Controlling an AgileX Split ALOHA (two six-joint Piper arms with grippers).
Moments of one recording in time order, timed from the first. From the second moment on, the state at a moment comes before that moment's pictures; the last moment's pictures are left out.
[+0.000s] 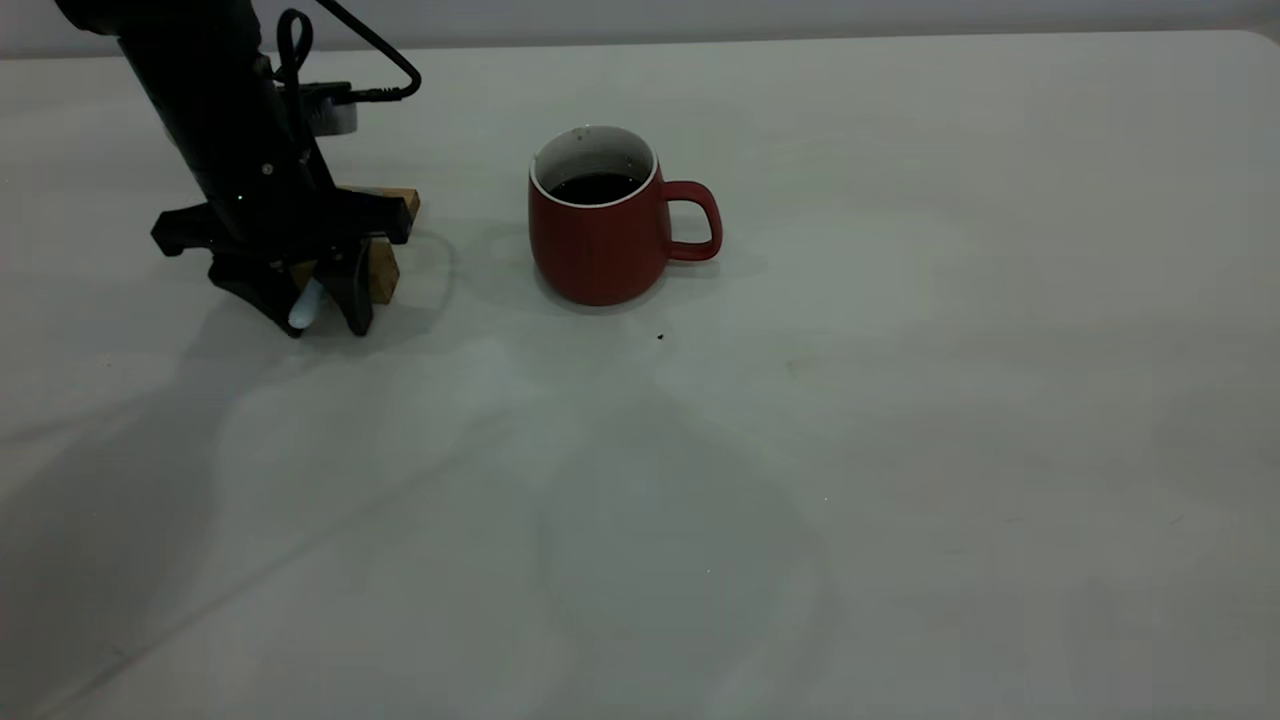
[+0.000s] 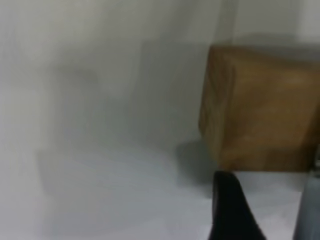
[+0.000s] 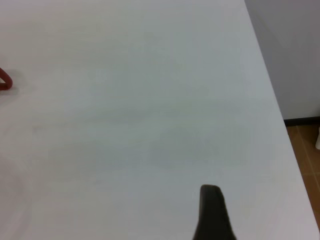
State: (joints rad) left arm -0.16 2.45 -1.47 -0.09 0.51 -0.09; right arm 0.06 0.02 -0.47 -0.12 1.13 0.11
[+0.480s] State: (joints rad) left arm -0.16 2.43 -1.47 -0.14 0.58 -0.09; right arm 0.06 0.02 -0.47 -0.12 1.13 0.11
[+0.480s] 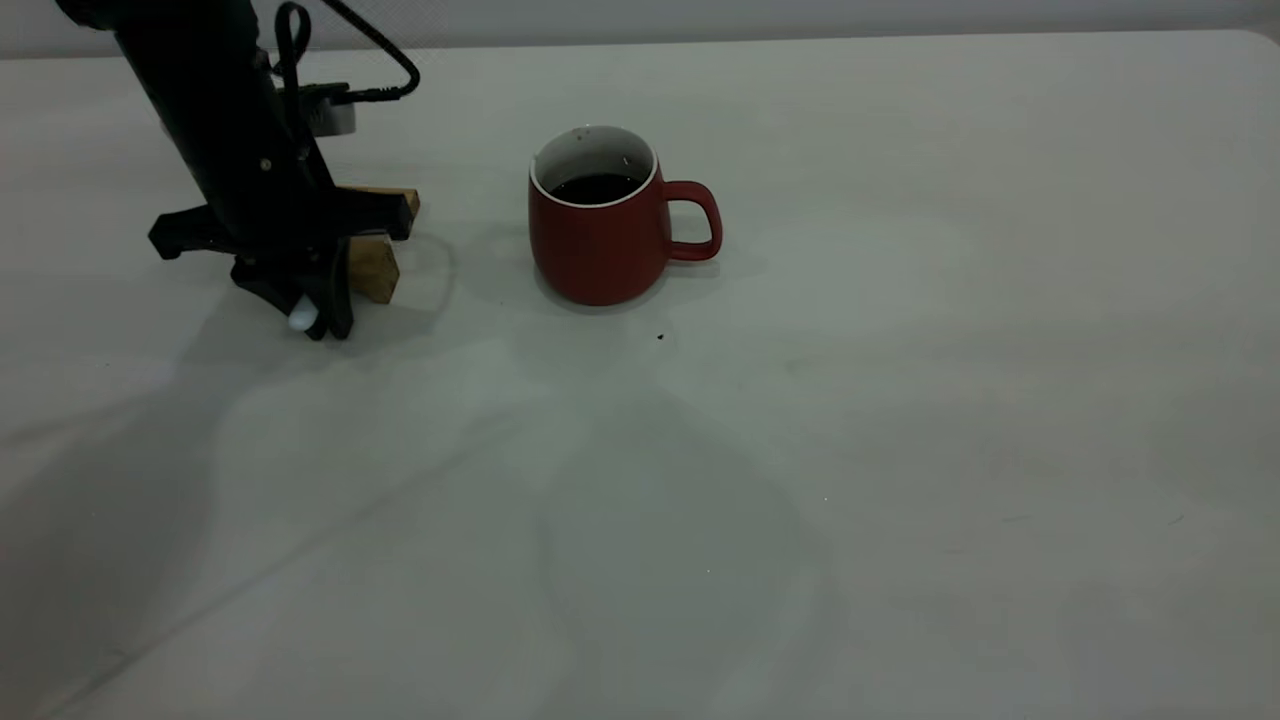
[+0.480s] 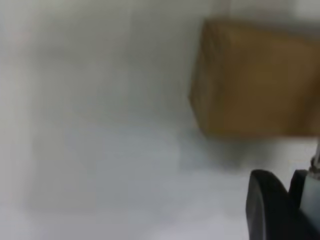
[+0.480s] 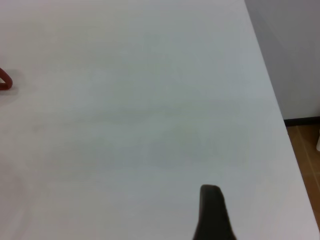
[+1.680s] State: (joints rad) left arm -0.17 2.25 -1.47 -1.52 0.90 -0.83; right arm 0.06 0.02 -0.47 -0.12 1.13 0.11
